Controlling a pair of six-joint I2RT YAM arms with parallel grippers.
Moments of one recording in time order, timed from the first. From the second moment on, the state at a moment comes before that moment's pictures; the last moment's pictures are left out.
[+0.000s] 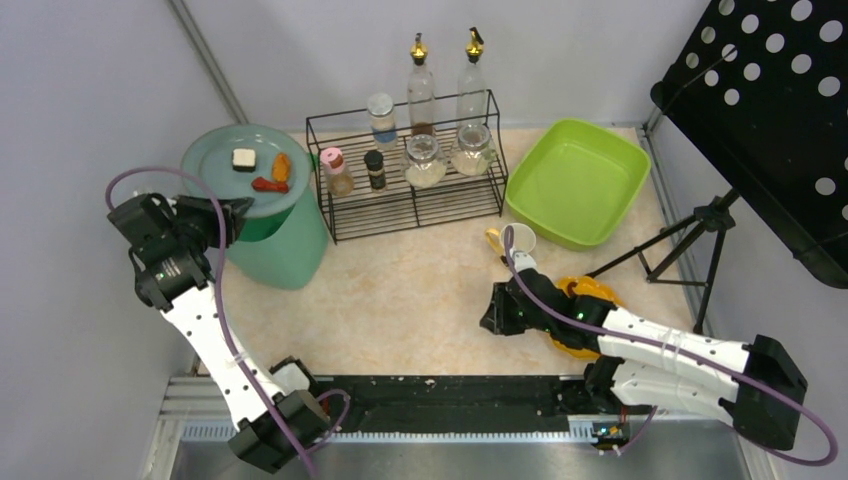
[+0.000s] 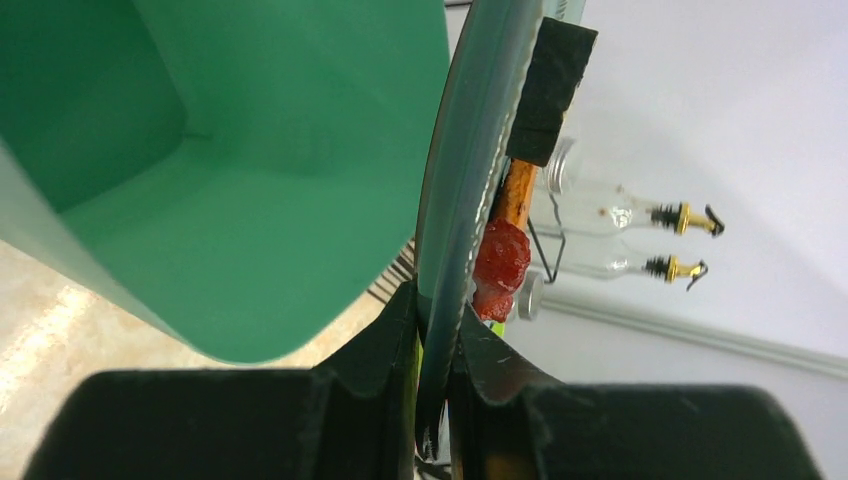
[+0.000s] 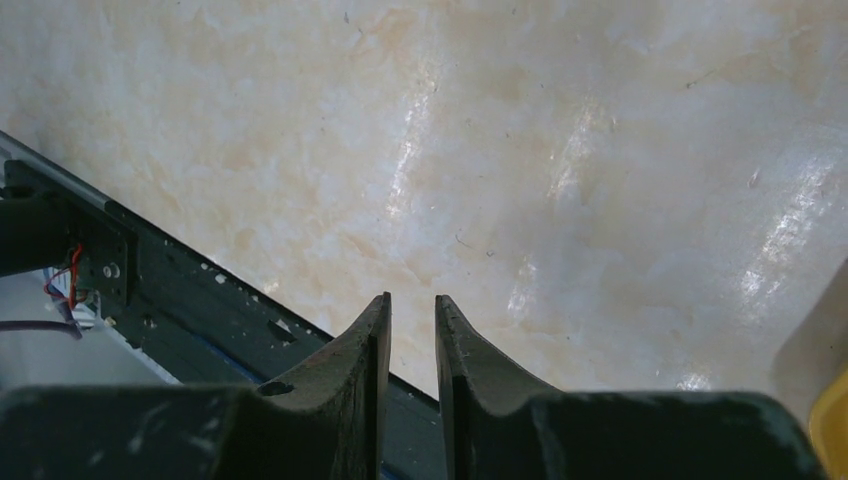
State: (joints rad) left arm 0.66 0.95 1.24 -0.78 0.65 -0.97; right arm 0.98 0.95 0.52 -0.34 0.08 0.80
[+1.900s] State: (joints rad) left arm 0.28 1.10 1.51 -1.05 -0.26 -0.44; right arm 0.98 0.95 0.46 -0.31 0.05 0.76
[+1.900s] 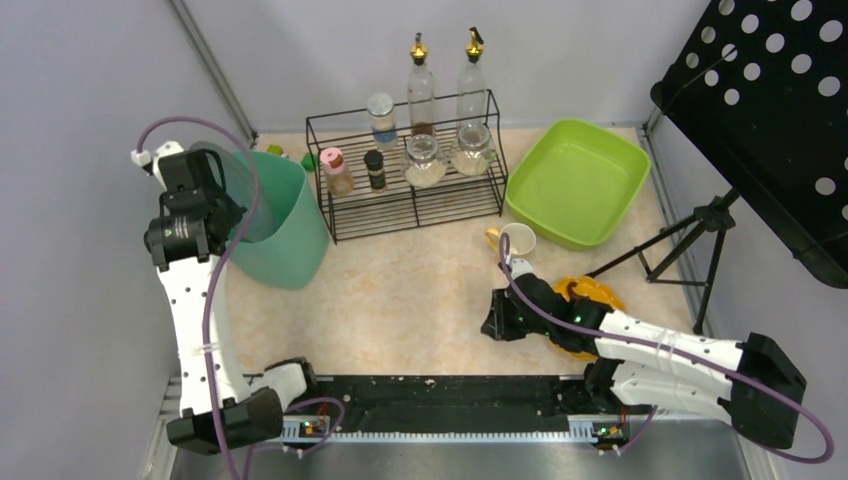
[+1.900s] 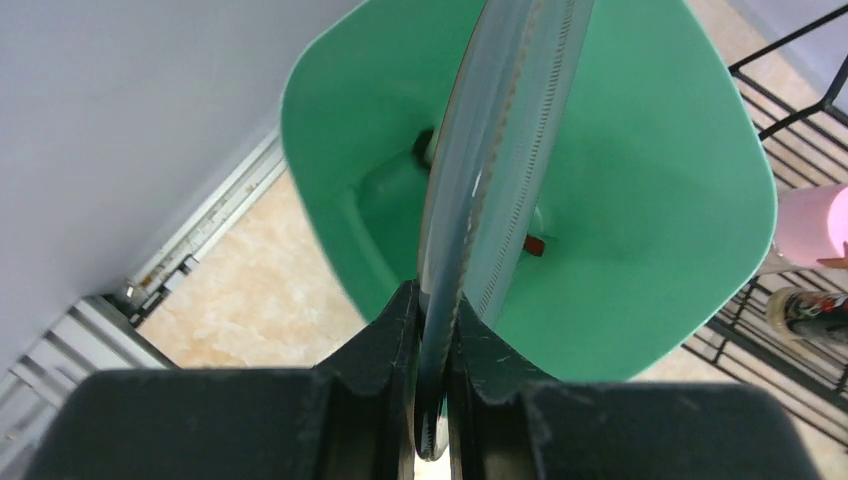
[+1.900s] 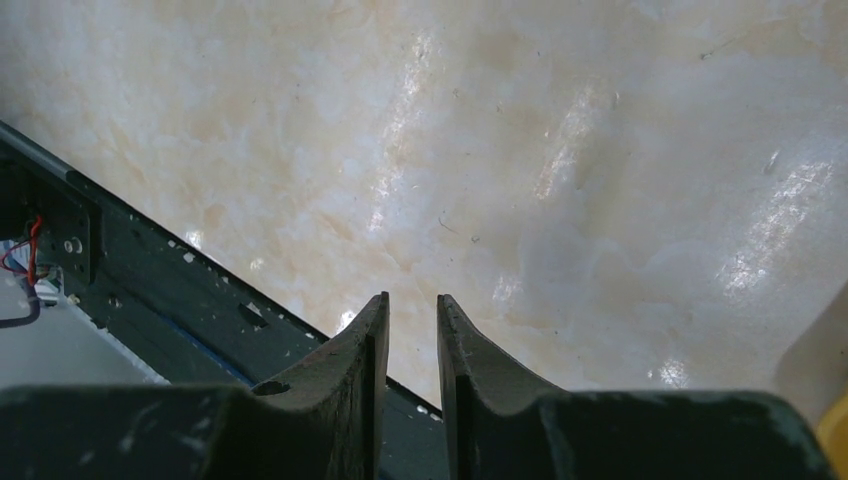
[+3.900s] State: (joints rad) left arm -0.12 1.14 1.68 -0.94 0.56 -0.55; right arm 0.79 0.97 1.06 -0.57 0.13 0.66
